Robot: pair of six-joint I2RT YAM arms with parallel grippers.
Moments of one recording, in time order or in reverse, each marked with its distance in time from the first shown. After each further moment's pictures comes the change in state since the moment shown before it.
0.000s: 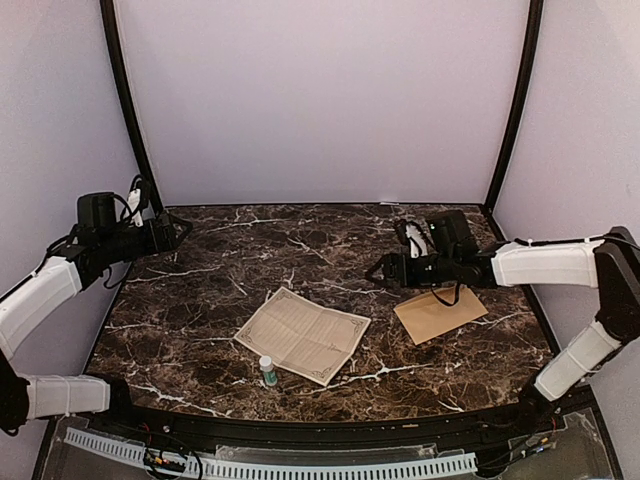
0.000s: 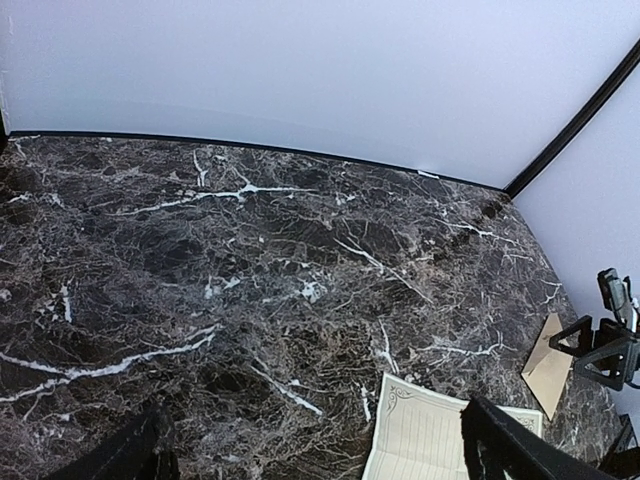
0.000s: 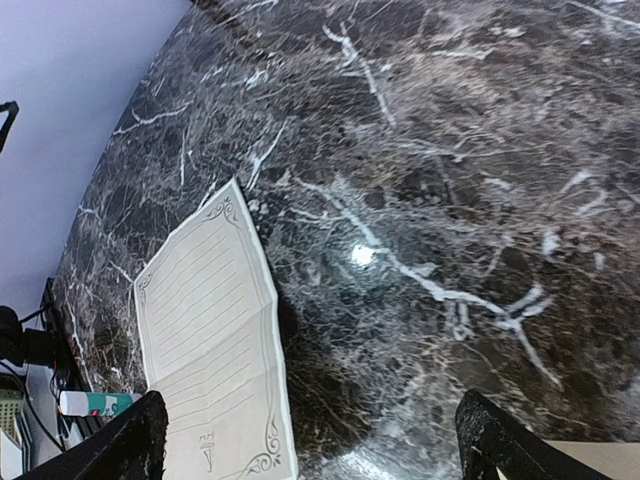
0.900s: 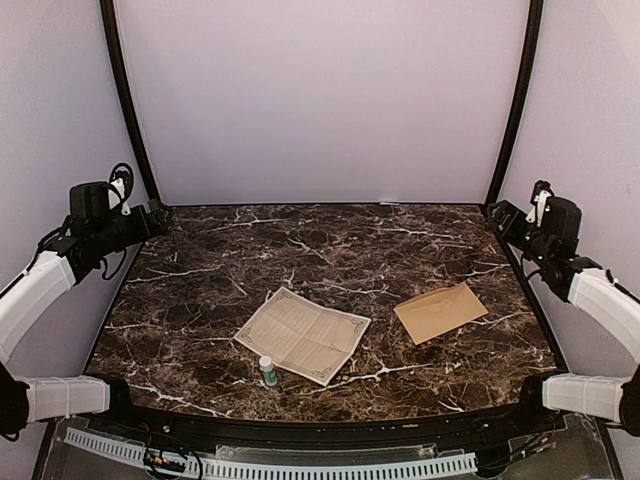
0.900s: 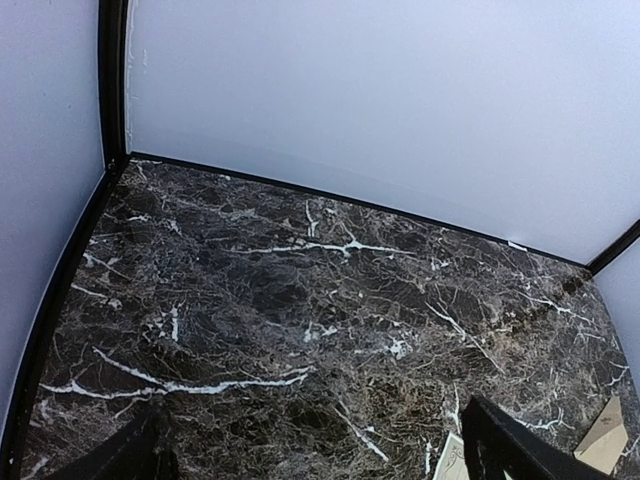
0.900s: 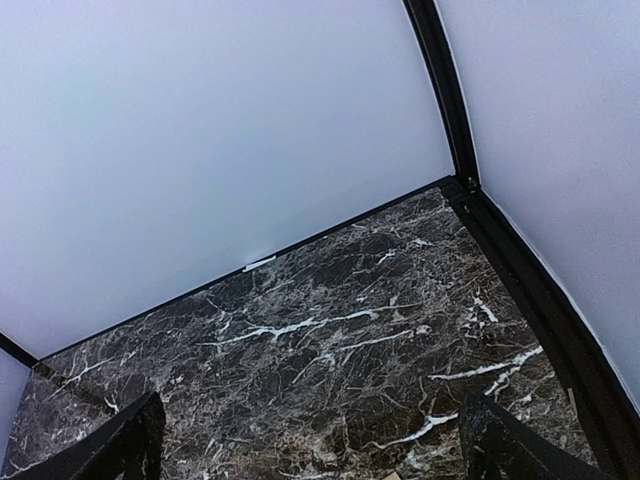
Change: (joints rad) left arm 0.000 -0.022 0.074 -0.055 -0.306 -0.047; right arm -0.556 -0.497 -0.185 0.101 0.332 0.013
